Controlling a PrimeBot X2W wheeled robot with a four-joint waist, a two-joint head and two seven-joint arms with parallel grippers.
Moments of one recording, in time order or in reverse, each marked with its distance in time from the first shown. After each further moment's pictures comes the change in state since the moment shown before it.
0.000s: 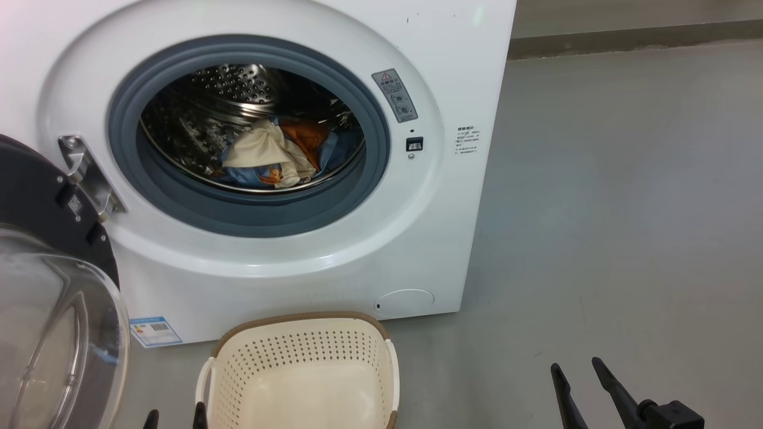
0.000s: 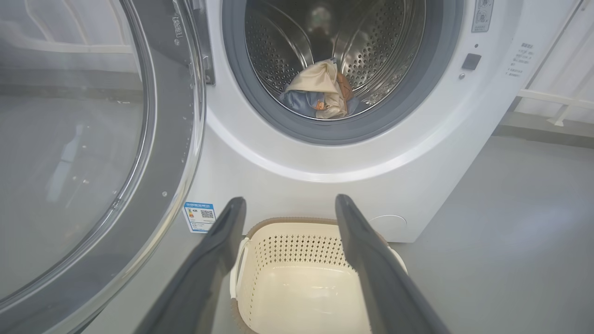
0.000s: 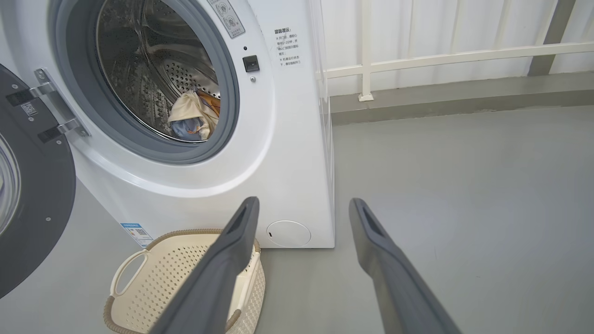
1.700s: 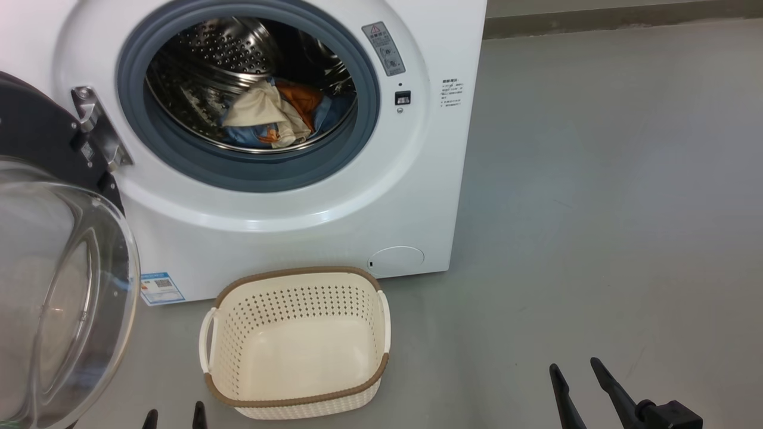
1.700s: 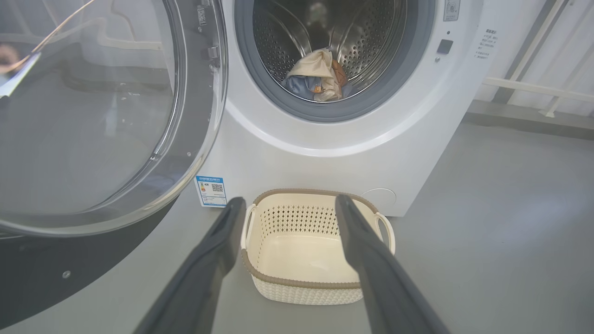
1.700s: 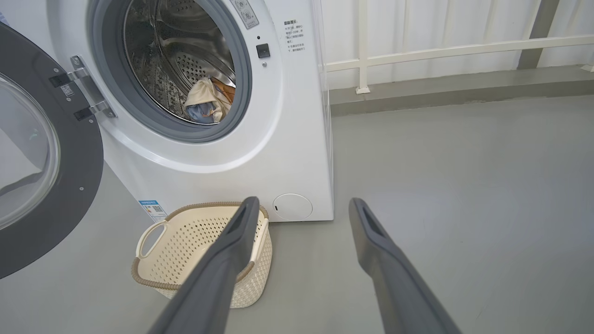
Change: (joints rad) left arm 0.000 0.000 -0.005 -0.003 0.002 0.037 0.000; right arm 0.000 0.000 0.004 0.001 0.000 0.000 0.000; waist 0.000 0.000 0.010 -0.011
